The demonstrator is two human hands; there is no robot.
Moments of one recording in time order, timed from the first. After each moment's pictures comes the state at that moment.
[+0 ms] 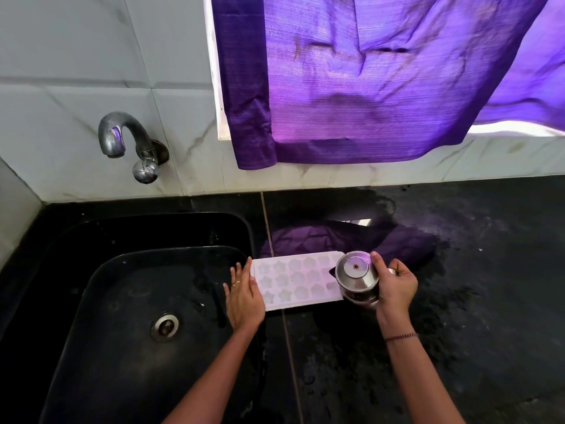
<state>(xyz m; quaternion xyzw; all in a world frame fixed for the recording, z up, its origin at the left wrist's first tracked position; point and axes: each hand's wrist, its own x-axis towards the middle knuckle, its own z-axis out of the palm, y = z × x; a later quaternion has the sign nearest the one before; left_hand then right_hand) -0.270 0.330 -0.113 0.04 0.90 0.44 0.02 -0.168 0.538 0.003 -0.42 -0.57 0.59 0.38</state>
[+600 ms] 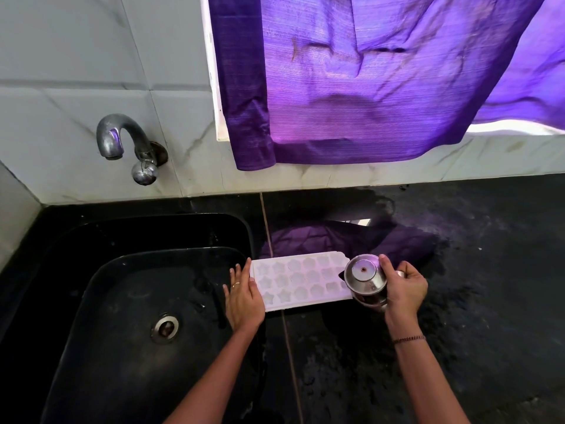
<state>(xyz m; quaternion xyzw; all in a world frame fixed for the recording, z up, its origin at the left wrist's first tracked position) -0.270 0.330 -0.111 0.04 0.90 0.43 0.02 -0.158 0.553 -0.002 -0.43 -0.60 0.55 0.39</state>
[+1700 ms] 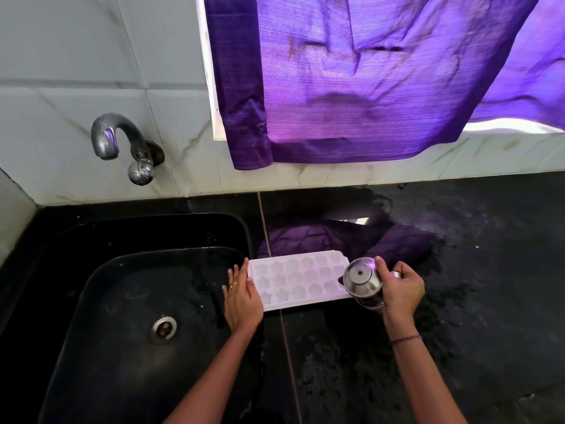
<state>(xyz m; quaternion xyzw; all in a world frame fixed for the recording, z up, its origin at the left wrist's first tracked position) -0.271 0.331 -0.115 0.03 0.90 0.44 0.02 -0.155 0.549 -0.001 -0.44 -0.67 0.48 0.37</state>
